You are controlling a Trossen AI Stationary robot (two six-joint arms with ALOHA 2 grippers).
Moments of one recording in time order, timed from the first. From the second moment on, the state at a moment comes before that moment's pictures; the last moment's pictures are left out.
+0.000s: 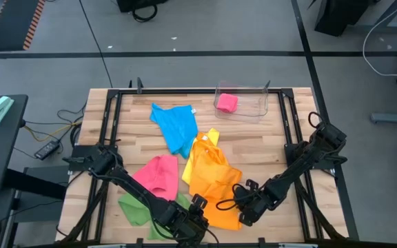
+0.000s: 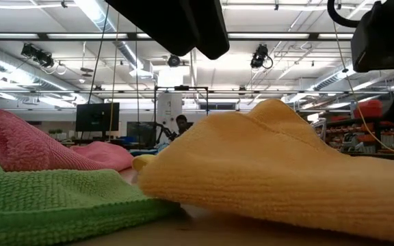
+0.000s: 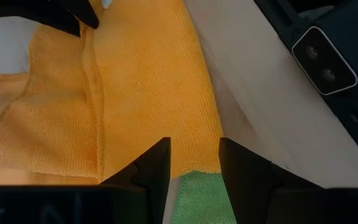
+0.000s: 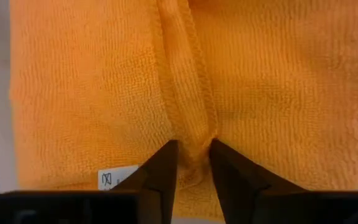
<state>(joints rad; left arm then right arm) -0.64 2.19 1.85 -0.76 -0.34 0.01 0.73 1.76 0.89 -0.29 0.24 1.07</state>
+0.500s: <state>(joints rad) -0.64 2.19 1.85 -0.77 -0.34 0.01 0.74 1.76 0.96 -0.34 0.24 0.99</state>
